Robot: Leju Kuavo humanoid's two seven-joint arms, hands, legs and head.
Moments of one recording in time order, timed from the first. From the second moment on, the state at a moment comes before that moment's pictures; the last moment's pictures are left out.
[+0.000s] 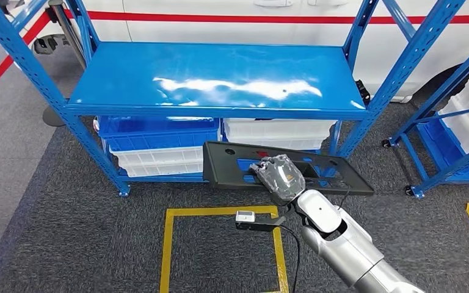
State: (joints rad) left arm -0.10 -0.18 0.77 -0.20 -1.44 0.26 -0.17; right arm -0.41 -0.25 0.62 -1.34 1.18 -0.35 -0.17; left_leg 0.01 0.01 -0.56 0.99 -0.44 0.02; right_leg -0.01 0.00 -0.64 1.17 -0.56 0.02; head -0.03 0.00
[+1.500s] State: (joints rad) left arm -0.13 -0.17 0.77 -0.20 -1.46 0.26 -0.12; right arm -0.29 -0.22 0.45 -1.42 1.15 -0.40 -0.17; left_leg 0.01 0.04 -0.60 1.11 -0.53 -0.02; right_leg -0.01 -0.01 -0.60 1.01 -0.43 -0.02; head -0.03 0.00
